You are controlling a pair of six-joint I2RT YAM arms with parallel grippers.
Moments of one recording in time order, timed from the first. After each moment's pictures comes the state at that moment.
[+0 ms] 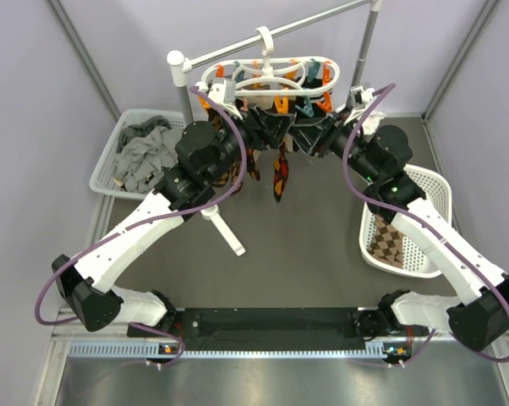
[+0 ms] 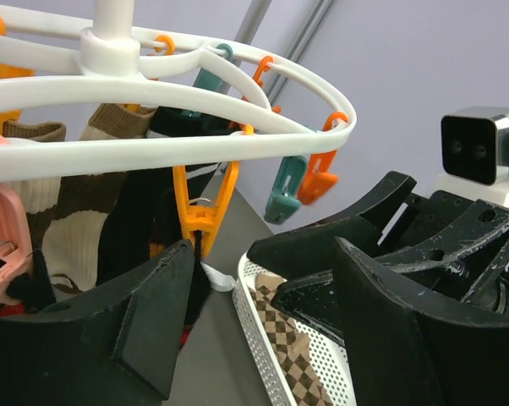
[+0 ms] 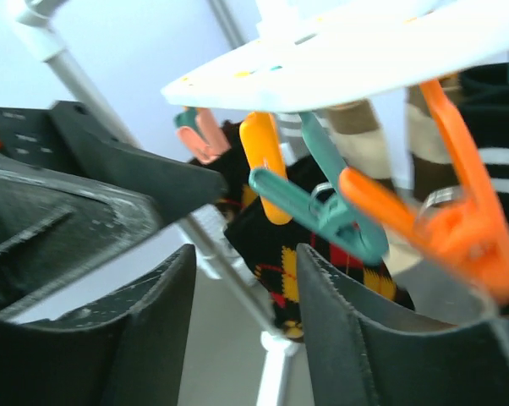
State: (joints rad) left arm -0.75 1.35 1.41 0.13 -0.05 -0.51; right arm 0.53 1.20 1.17 0.25 -0.30 0.52
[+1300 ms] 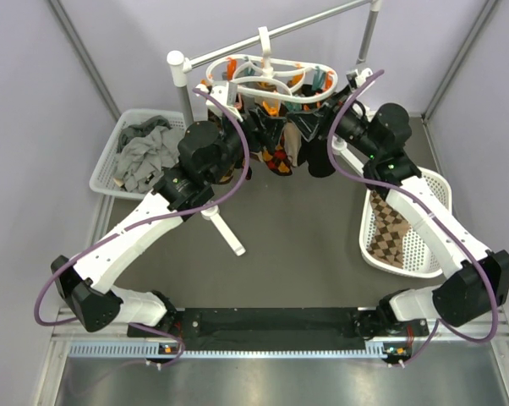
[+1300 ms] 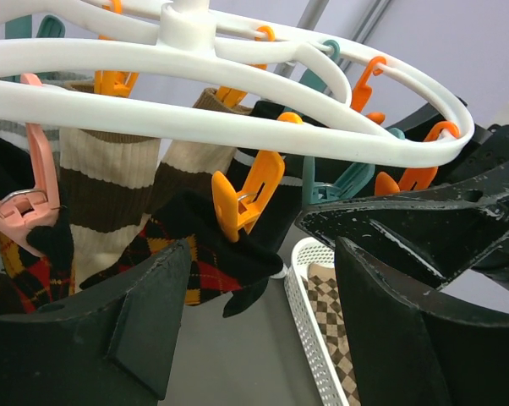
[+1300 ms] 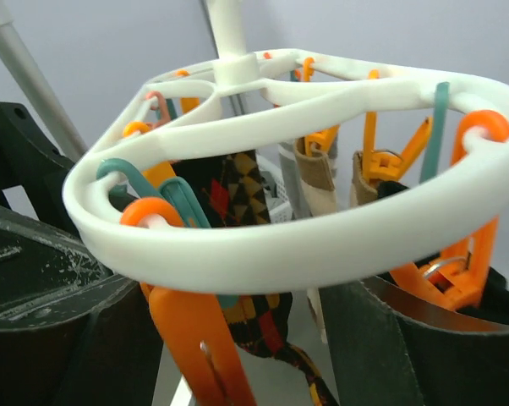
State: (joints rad) left arm -0.75 1.34 1.42 0.03 -0.17 -0.42; right arm 0.40 1.34 1.29 0.27 -0.45 0.31
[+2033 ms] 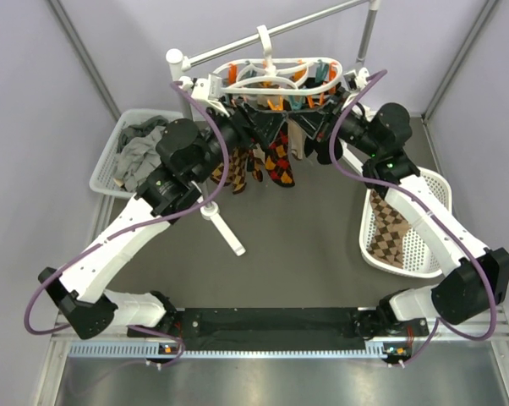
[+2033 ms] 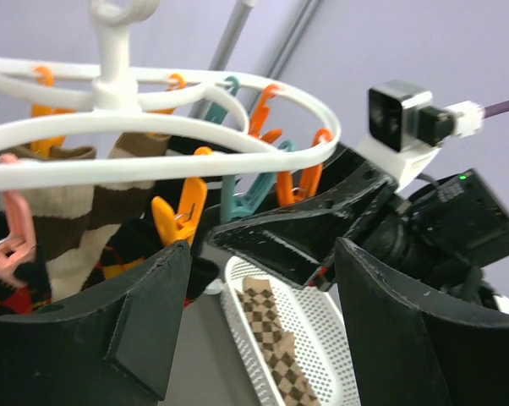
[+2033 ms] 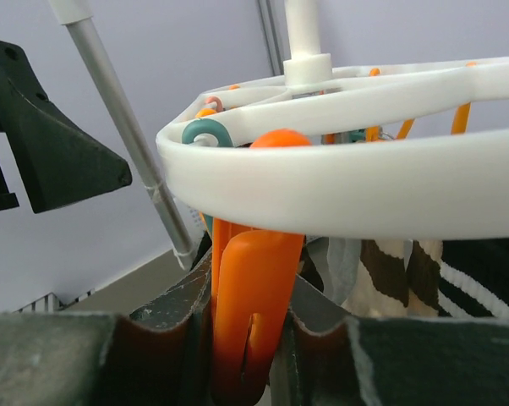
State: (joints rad) left arm -0.75 1.28 1.47 0.02 -0.05 -0.49; right arm 0.40 1.36 1.30 0.34 -0.59 0.37
